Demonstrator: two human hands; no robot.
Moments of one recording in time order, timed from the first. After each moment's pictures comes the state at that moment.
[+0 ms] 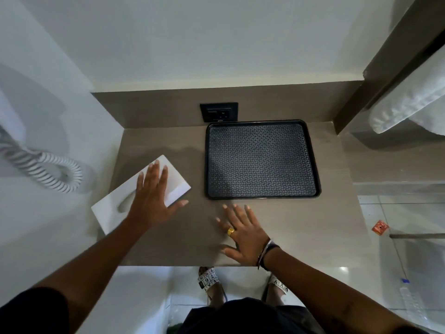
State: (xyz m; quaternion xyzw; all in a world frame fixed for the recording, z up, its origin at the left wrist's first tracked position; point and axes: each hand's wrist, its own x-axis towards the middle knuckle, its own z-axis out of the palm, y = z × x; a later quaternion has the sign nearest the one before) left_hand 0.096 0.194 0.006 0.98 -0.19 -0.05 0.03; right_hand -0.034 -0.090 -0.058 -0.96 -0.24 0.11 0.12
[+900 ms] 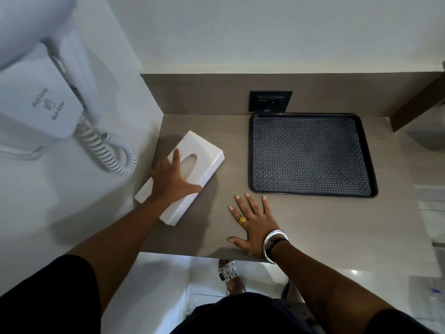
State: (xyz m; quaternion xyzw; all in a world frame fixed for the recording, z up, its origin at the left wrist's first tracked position) left_hand 0.142 0.265 -0.004 0.99 0.00 -0.13 0.08; right_hand -0.002 0.010 -0.065 -0.97 -0.21 0.15 0.06
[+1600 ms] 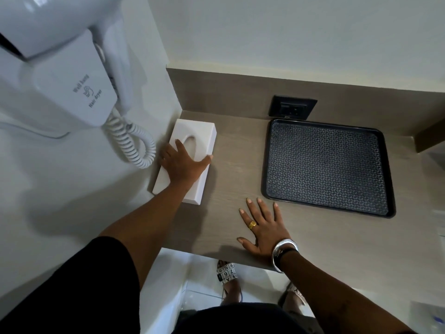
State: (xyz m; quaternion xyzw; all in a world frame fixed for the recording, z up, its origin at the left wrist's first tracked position) left_hand 0.170 0.251 -0.011 0.97 0.19 -0.03 0.16; right_hand 0.004 0.011 -0.065 -0.97 -0.21 0.15 0.04
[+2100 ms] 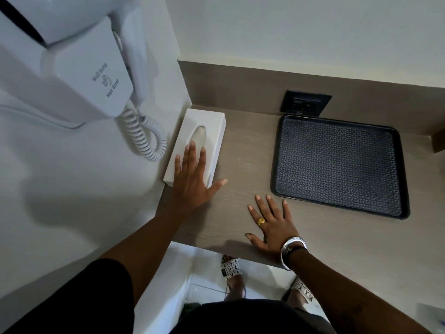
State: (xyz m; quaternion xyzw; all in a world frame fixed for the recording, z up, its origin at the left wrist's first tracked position) left_hand 0.106 0.272 -0.026 1.00 -0.07 0.05 0.03; right_hand 0.004 0.010 -0.069 -0.96 -0.21 0.17 0.04
